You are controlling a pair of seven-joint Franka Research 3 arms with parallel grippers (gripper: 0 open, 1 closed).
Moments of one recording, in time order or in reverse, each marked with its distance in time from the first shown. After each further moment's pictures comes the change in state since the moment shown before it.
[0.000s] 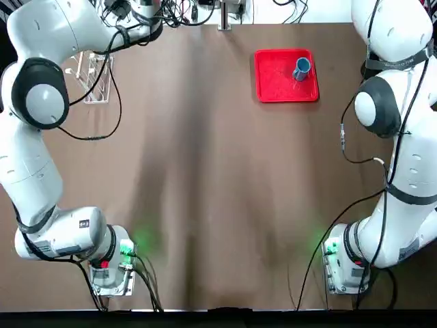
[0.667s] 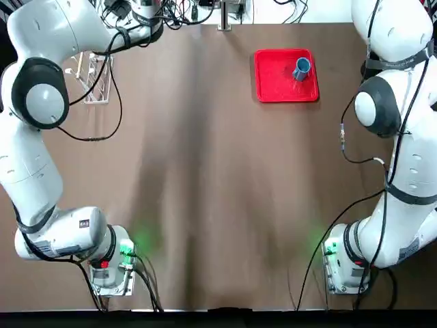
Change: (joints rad) left arm 0.001 0.001 0.001 -0.007 -0.049 -0.003 -0.024; right arm 0.001 0.000 0.002 0.001 0.008 0.005 -0.037
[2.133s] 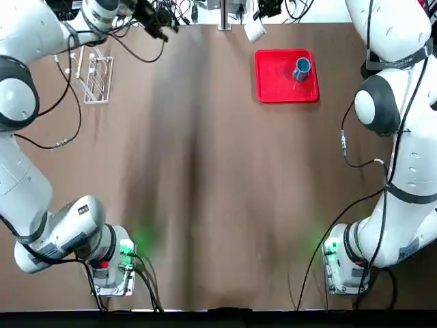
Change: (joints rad) left arm 0.377 -0.112 0.002 -0.269 0.711 -0.194 -0.005; right arm -0.019 0.018 -0.011 -0.031 -0.561 0.004 -0.275
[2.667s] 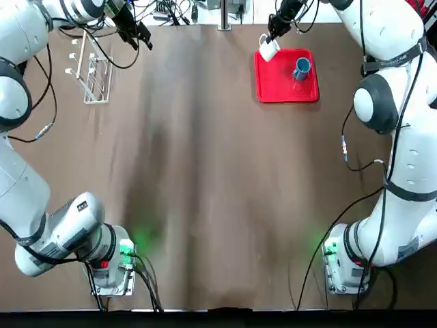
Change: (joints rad) left arm 0.079 -0.010 0.001 0.009 0.512 -0.065 -0.203; right arm -0.021 0.022 0.000 -0.108 -0.255 0.084 -0.219
